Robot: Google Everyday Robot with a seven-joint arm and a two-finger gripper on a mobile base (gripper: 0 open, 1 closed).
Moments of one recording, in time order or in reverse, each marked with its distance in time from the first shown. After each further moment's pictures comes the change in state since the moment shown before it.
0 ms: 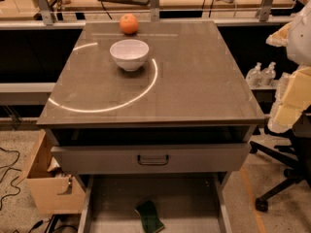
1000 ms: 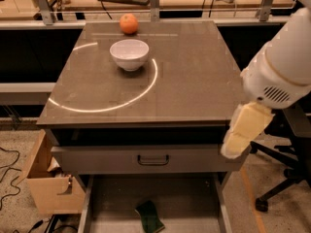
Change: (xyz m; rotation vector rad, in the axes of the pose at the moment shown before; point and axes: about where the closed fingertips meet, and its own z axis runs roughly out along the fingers) arm -0.029 0.040 0.060 -0.043 -0.015 0.148
